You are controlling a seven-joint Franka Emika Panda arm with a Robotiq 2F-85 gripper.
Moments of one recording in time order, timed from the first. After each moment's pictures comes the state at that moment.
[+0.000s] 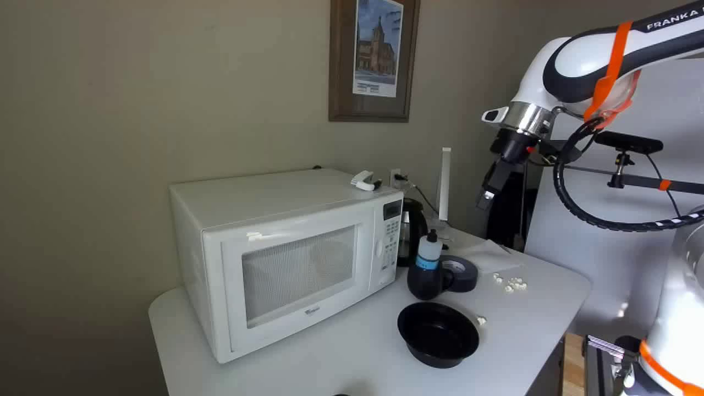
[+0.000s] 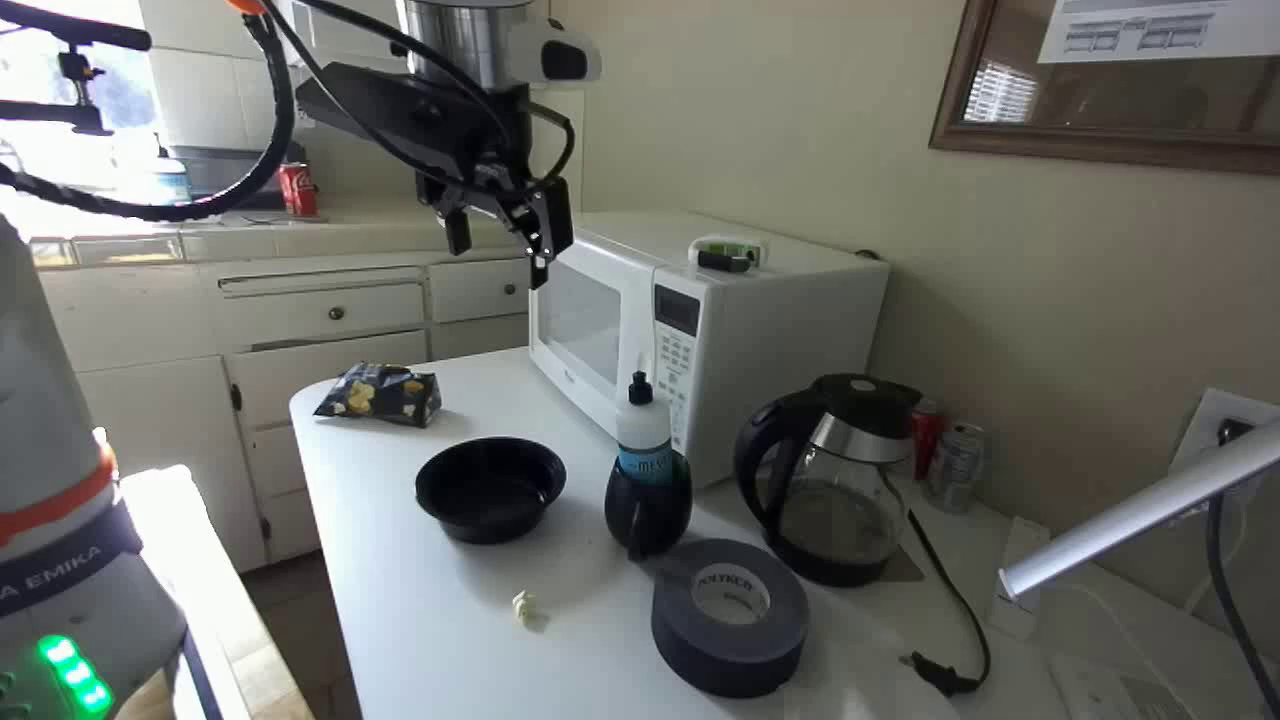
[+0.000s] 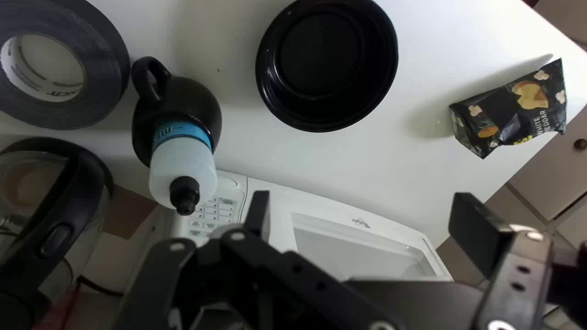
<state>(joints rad) -0.02 -0.87 -0.40 -2.76 -0.01 2.12 -0.59</state>
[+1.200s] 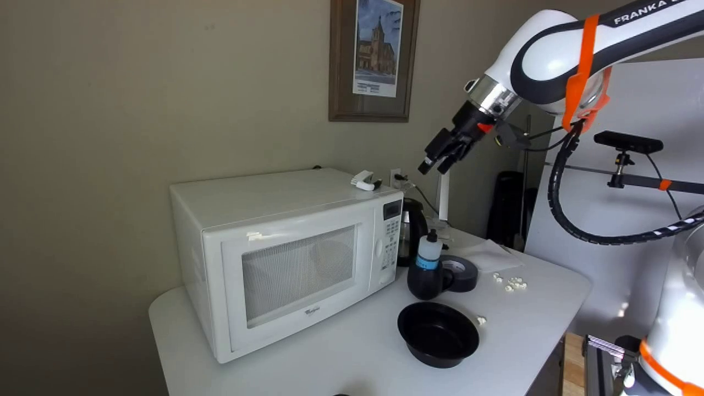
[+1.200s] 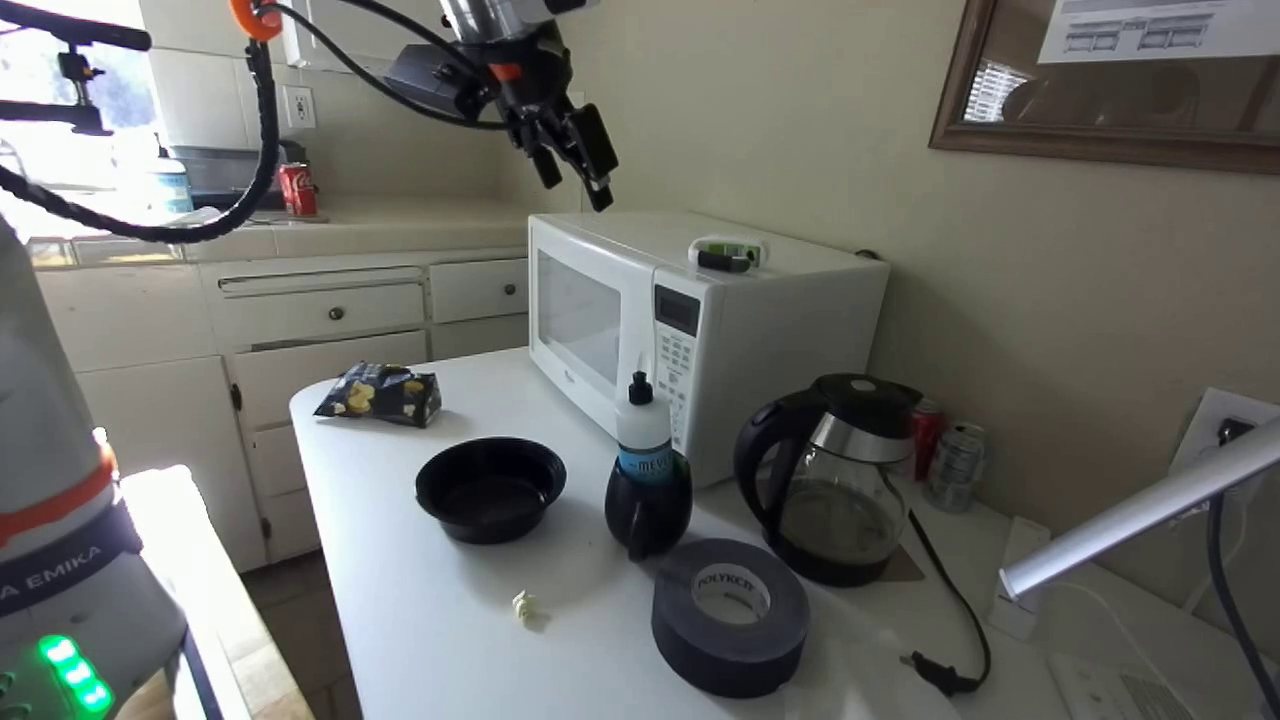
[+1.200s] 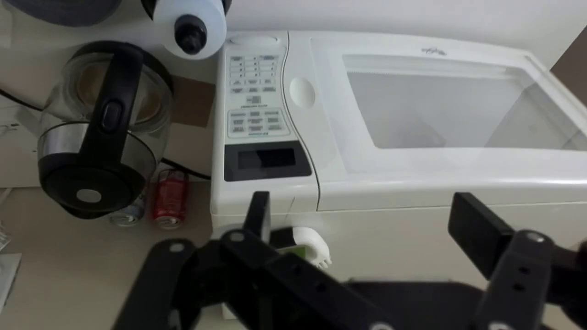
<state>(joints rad) -0.04 -0.73 -0.15 -2.71 0.06 2.55 -0.12</state>
